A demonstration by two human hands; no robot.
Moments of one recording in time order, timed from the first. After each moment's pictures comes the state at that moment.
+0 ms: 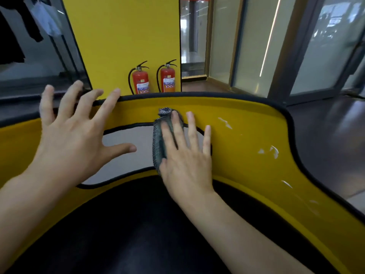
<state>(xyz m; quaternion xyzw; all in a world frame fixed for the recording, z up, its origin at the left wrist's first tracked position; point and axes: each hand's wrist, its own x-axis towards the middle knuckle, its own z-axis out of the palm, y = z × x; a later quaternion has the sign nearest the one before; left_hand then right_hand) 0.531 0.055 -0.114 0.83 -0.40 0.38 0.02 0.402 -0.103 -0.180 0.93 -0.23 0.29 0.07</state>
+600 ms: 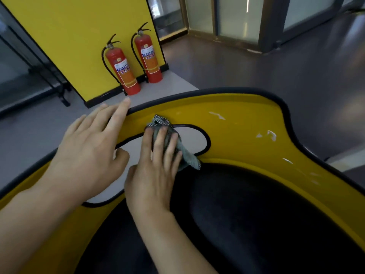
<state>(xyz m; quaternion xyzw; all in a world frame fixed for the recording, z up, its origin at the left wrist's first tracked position) 0.535 0.020 -0.064 0.83 -0.53 0.16 -0.01 0.457 -0.024 -0.171 0.82 -0.39 0.32 -0.28</state>
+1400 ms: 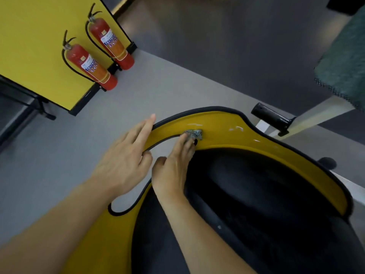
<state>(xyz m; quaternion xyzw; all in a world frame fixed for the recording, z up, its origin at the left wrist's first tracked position) 0.518 -0.036 -0.007 0.76 -0.65 -0.06 -0.04 0.436 -0.061 -0.105 0.54 -0.55 0.29 -0.56</state>
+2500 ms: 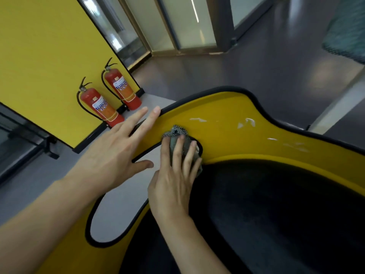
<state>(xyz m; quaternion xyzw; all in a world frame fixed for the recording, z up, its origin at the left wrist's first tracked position) 0.552 -0.040 -0.041 0.67 -0.73 0.14 -0.09 0.464 -0.046 -0.174 0.70 -0.53 0.39 -0.26</state>
